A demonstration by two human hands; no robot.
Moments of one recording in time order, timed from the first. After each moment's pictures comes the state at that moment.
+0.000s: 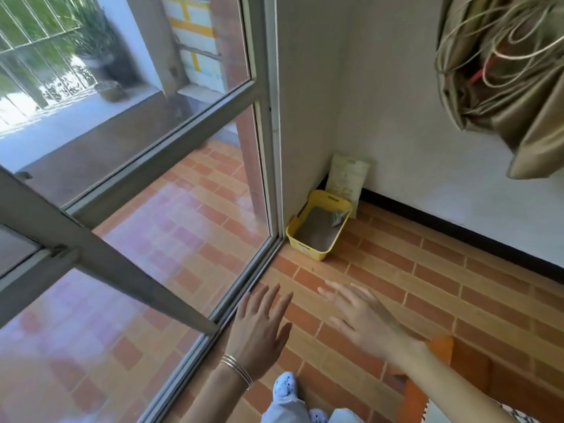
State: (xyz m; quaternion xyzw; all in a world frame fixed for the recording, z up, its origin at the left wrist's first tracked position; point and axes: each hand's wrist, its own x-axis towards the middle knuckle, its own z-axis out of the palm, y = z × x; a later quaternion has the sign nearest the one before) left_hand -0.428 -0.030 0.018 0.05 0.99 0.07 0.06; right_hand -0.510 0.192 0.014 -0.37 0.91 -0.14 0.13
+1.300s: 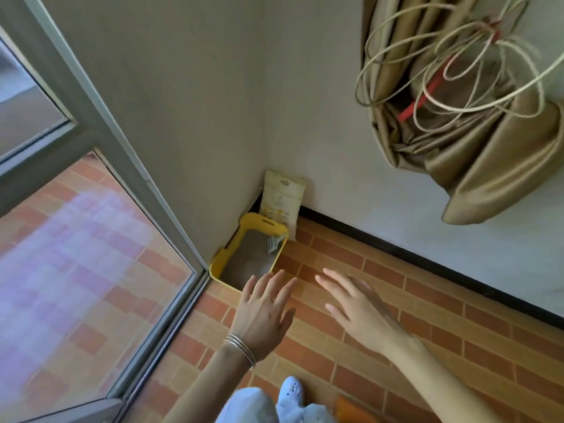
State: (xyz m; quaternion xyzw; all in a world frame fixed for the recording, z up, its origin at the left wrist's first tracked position) left_hand -0.812 0.152 -0.001 0.13 0.98 0.11 0.06; right_hand -0.850 0.366 0.015 -0.27 0.94 -0.15 0.12
